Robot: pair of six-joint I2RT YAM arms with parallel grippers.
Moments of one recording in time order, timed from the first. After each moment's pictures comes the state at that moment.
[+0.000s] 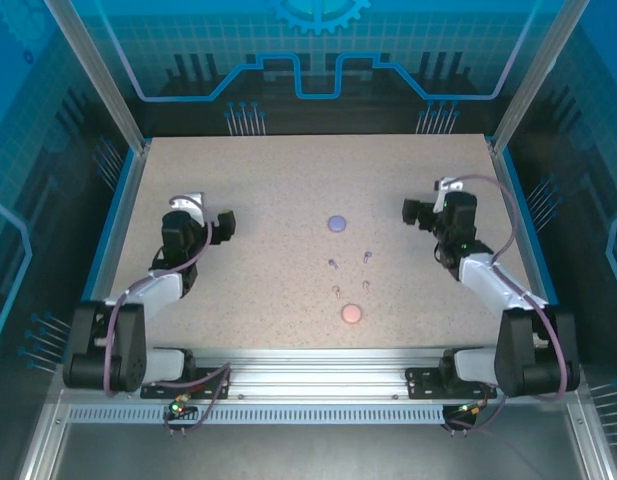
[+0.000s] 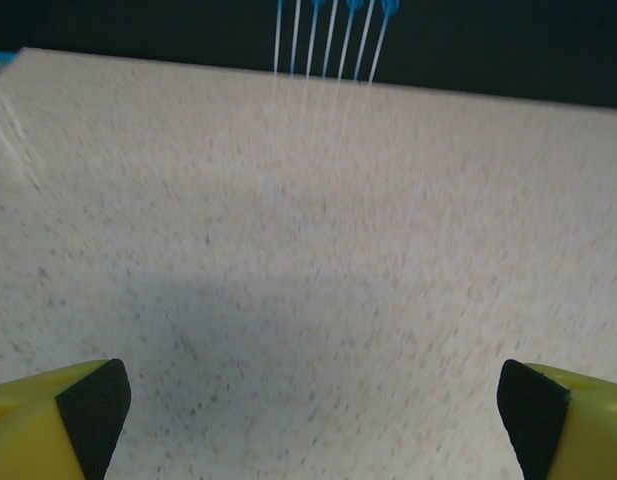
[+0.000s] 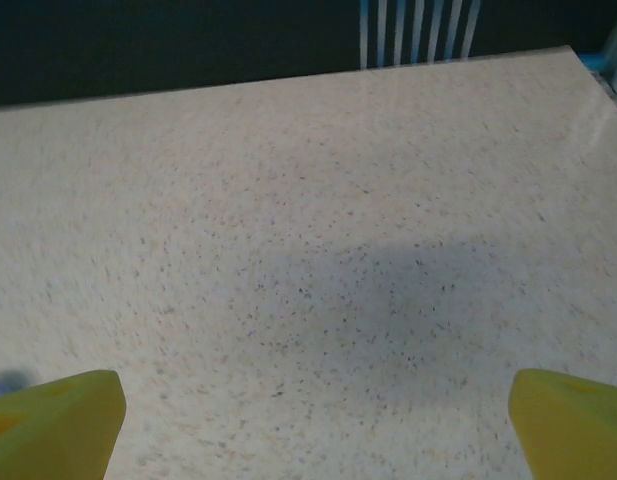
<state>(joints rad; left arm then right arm) 0.01 1.27 0.52 0.37 0.02 -0.17 0.05 1.28 0.77 0.02 0.08 0.19</state>
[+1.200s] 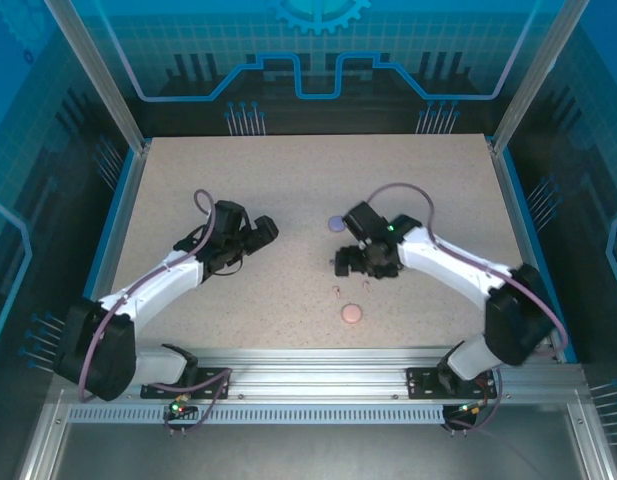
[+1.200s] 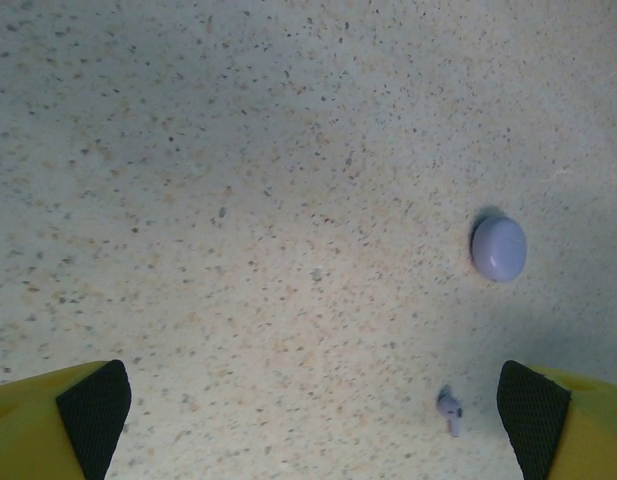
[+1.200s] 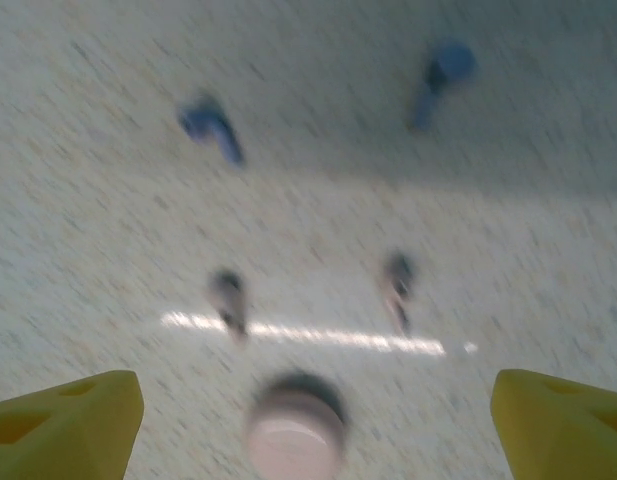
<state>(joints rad) -0.35 1.33 0.81 -0.31 0.03 -0.90 0.66 1.59 1.21 -0.91 0.02 0.64</state>
